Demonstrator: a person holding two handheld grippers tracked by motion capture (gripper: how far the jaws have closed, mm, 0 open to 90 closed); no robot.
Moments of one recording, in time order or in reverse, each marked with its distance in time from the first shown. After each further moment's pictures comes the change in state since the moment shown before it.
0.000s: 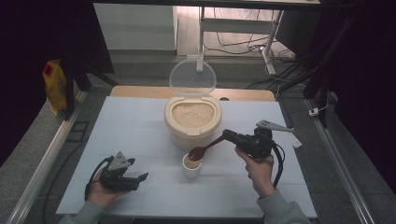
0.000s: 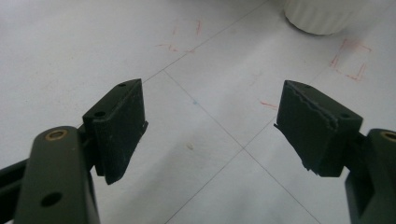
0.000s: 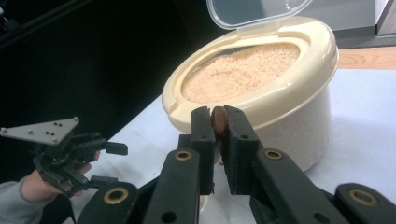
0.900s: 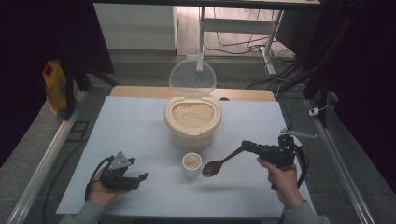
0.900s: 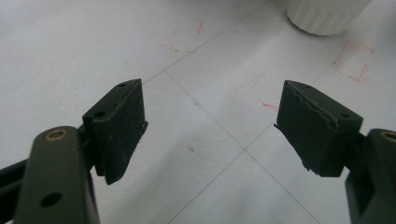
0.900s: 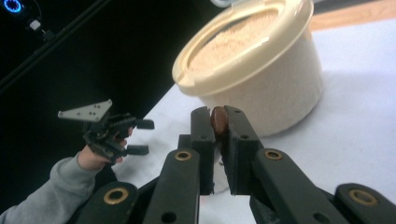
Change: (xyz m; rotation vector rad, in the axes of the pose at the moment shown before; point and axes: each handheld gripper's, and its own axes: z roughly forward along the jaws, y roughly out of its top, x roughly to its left) left arm 0.000 0.001 0.002 0.004 0.003 -0.001; right arm -0.028 -0.010 -0.056 0.080 0.093 0.140
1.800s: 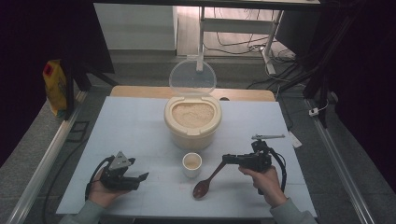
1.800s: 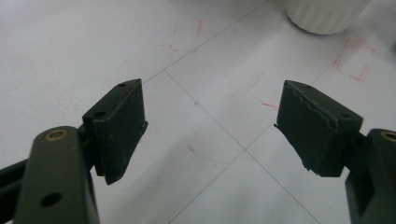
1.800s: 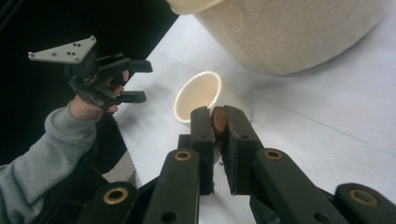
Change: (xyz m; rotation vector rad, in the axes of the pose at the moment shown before) left arm 0.000 0.000 0.000 0.003 0.000 0.001; right arm -0.013 -0.026 0.058 0.259 0.054 0.042
